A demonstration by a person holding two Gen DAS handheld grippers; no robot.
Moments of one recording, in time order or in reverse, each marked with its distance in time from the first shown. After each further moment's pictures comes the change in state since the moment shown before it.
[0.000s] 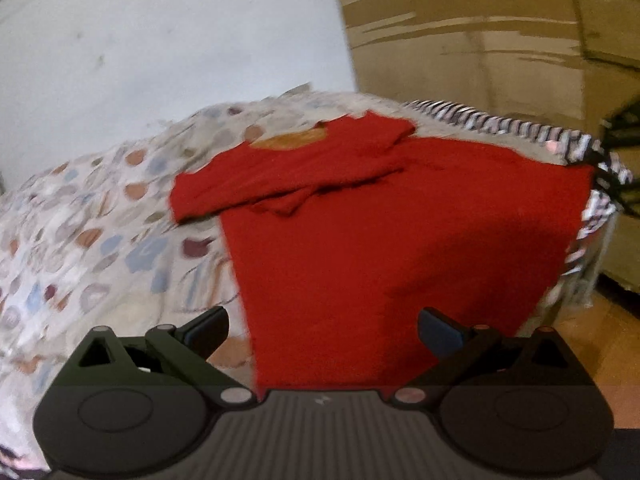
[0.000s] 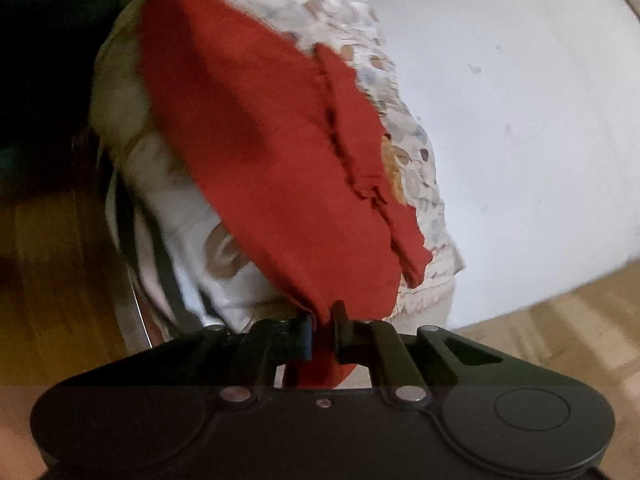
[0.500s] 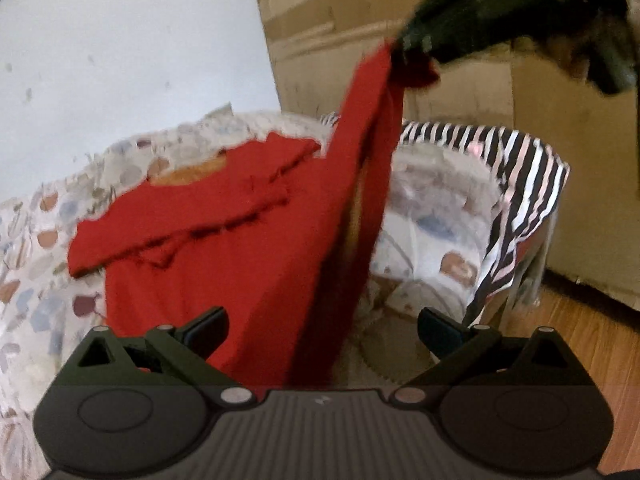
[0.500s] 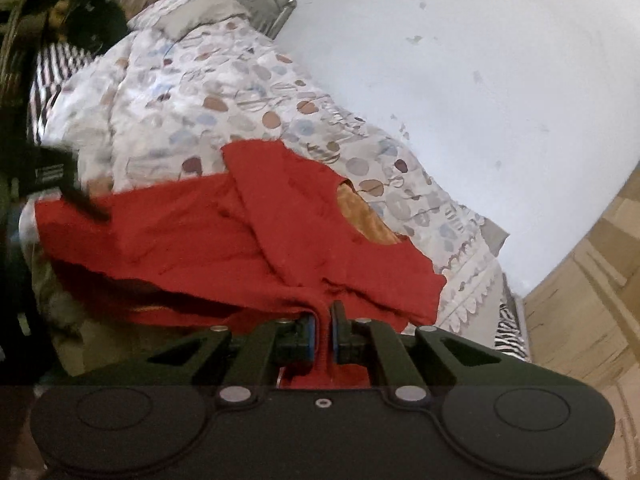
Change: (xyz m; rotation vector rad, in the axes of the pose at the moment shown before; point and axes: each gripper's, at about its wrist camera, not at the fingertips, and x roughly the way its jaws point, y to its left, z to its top) left arm 0.041 -0.073 0.024 0.090 -0.020 -0.151; right arm 0.013 -0.136 0.072 0.434 -0.085 0.175
